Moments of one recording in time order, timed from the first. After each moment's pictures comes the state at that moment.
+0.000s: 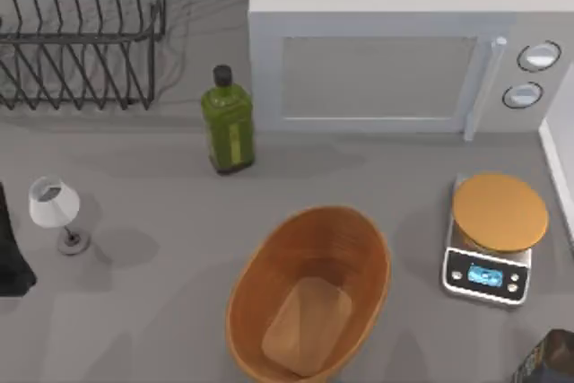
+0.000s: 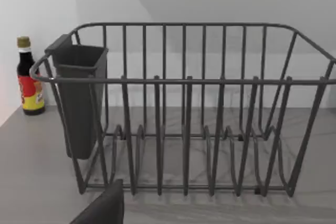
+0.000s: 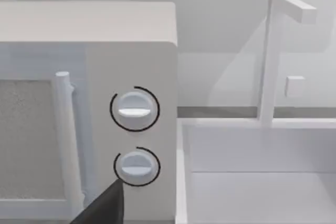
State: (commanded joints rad) left arm 0.00 0.00 0.00 0.00 0.00 0.00; right arm 0.00 0.00 0.00 0.00 0.00 0.00
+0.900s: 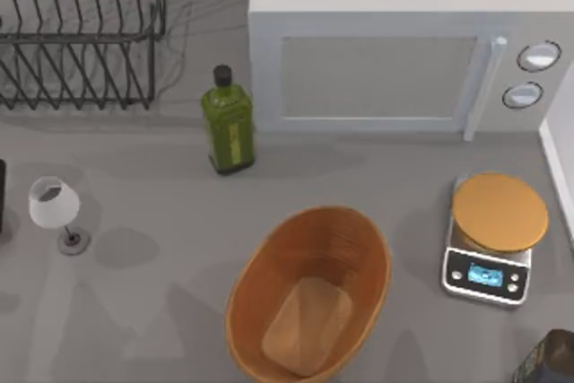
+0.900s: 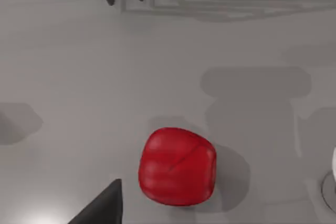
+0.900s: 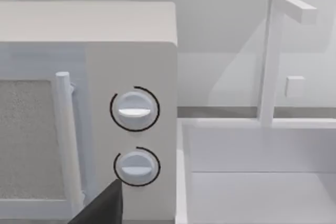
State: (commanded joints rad) left arm 0.12 0.89 0.63 -0.47 0.03 0.24; right arm 0.00 0.00 0.00 0.00 0.00 0.00
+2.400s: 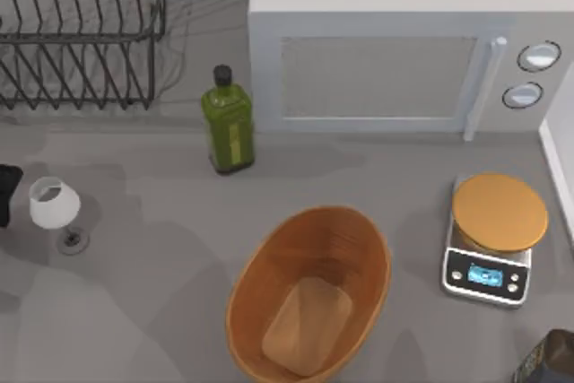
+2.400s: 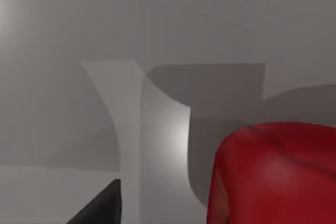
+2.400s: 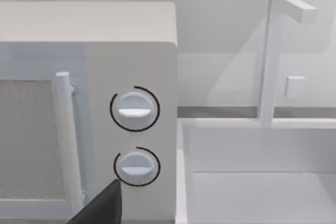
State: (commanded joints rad) left arm 0.23 1.97 1.23 -0.80 0.06 0.47; right arm 0.00 0.00 0.00 0.00 0.00 0.00
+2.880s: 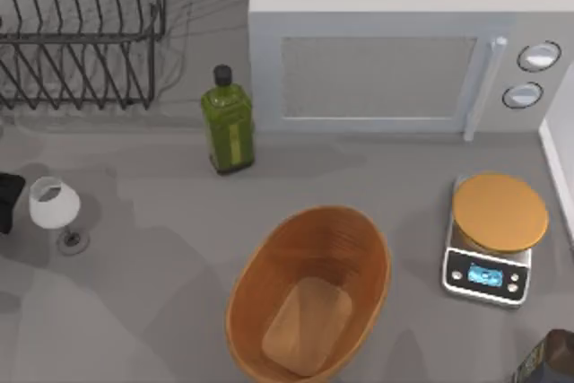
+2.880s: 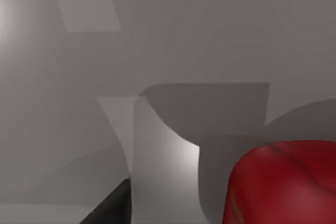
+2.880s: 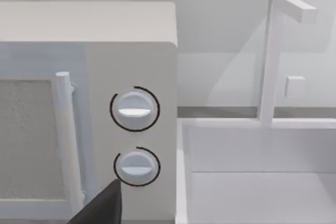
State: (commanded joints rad) left arm 0.24 1.98 1.18 -0.71 0.06 0.48; right arm 0.00 0.00 0.00 0.00 0.00 0.00
